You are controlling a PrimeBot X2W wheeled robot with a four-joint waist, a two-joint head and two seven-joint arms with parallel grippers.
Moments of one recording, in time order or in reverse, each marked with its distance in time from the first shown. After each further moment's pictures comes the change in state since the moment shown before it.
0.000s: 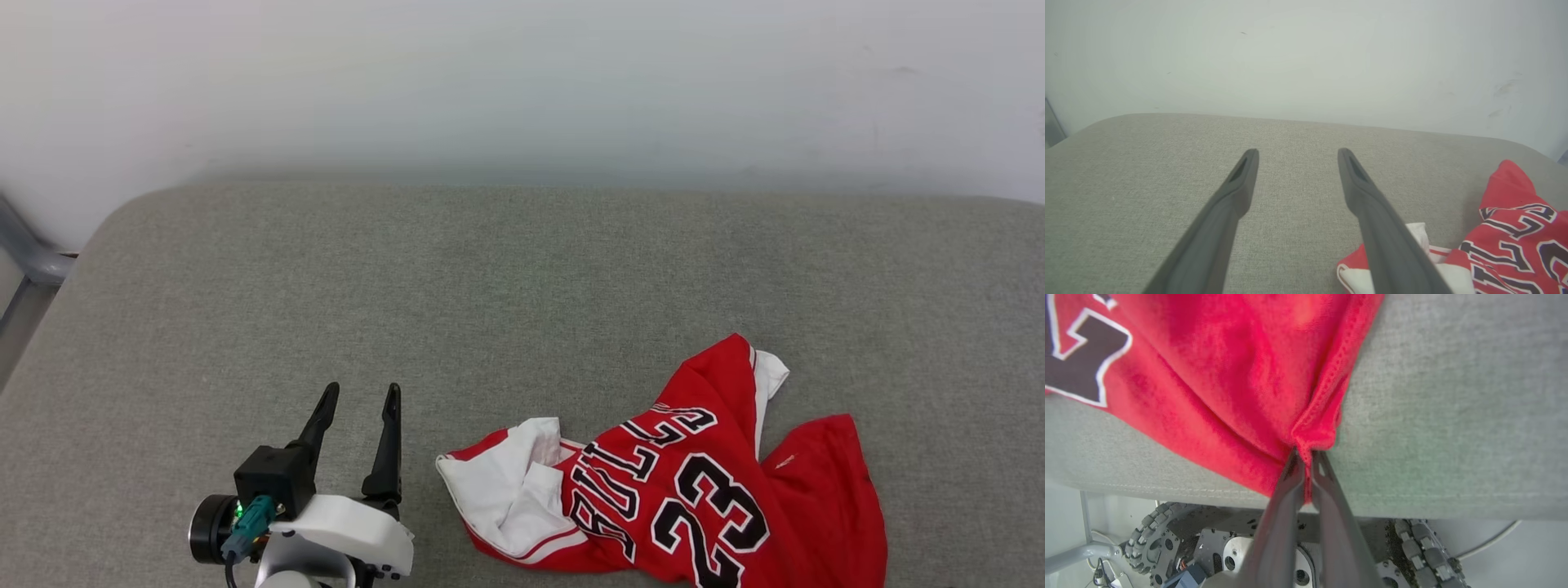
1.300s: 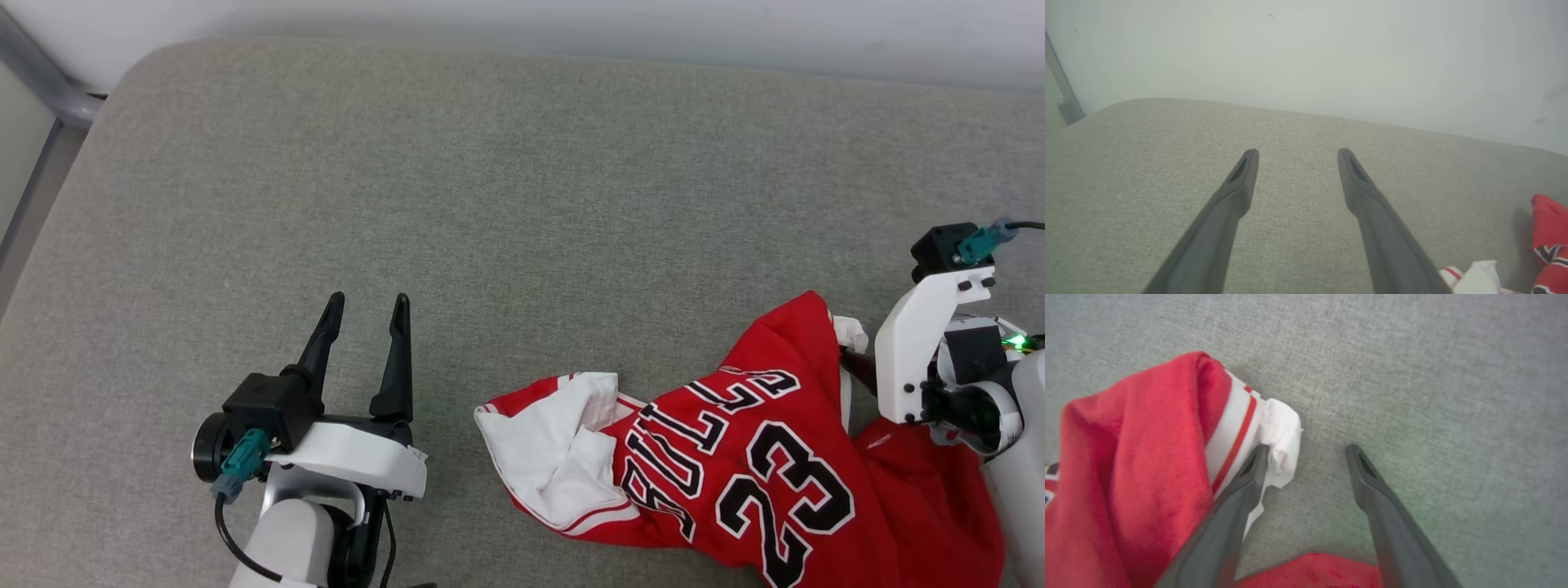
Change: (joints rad) left arm -0.123 -0.002 -0.031 -0.066 -0.044 0.018 0.000; right arm -0.815 -0.293 0.303 0.409 0.036 0.000 0.095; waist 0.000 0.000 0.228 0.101
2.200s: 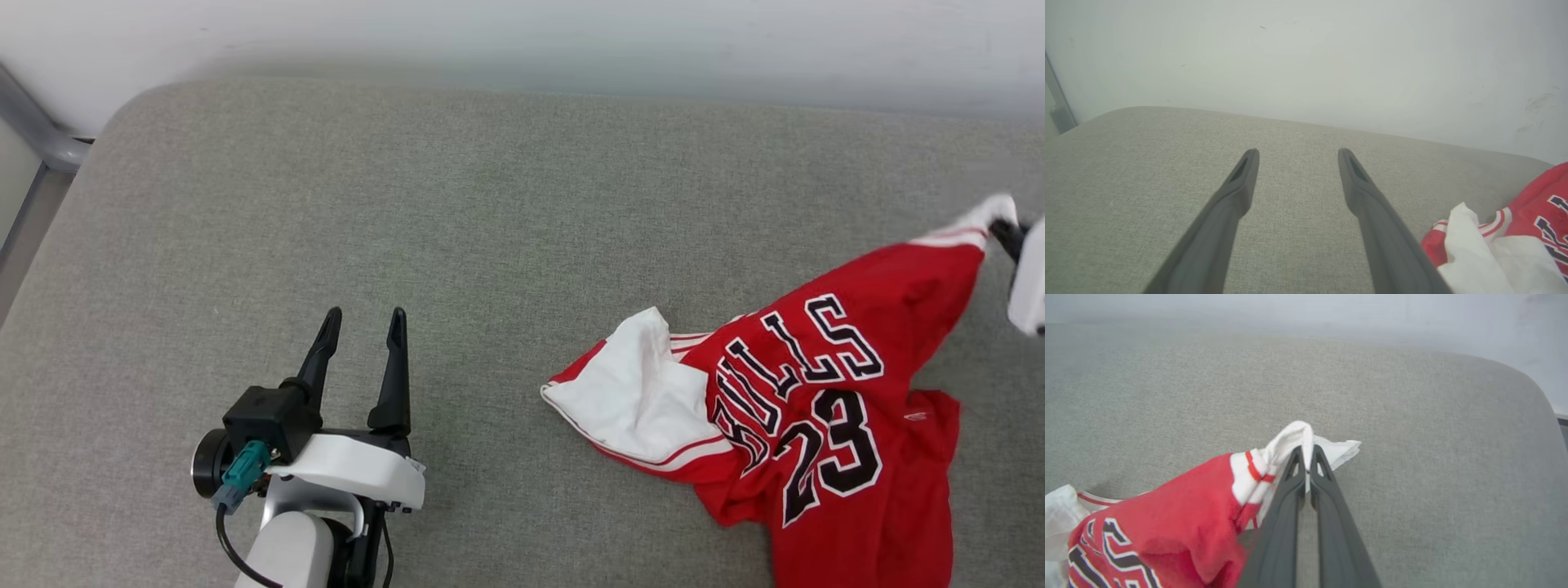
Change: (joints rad) left arm 0.020 -0.001 -0.002 0.005 -0.010 0.019 0.000; right arm -0.137 -0.110 -0.139 -0.039 0.001 0.001 -0.126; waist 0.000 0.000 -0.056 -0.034
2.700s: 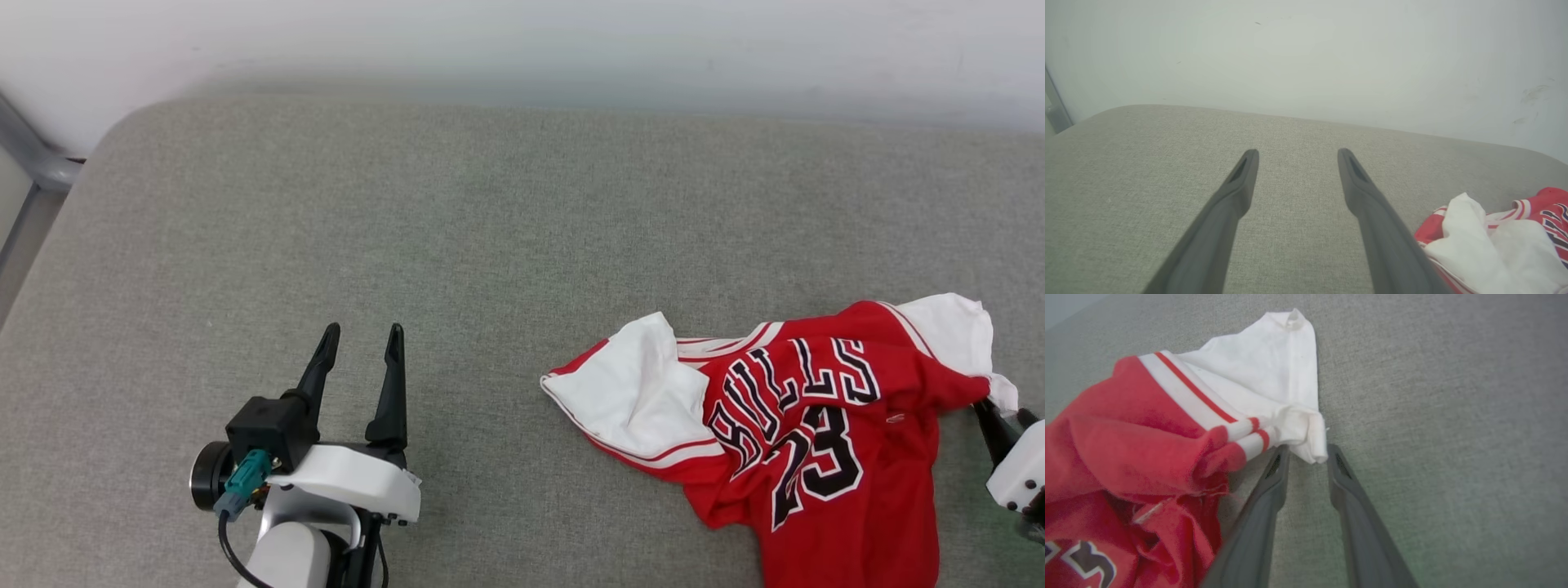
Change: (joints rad) left arm 0.015 0.000 0.011 0.022 0.017 -0.011 0.000; right arm 0.381 0.167 -0.322 0.071 -0.027 -0.001 -0.262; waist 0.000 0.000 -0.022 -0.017
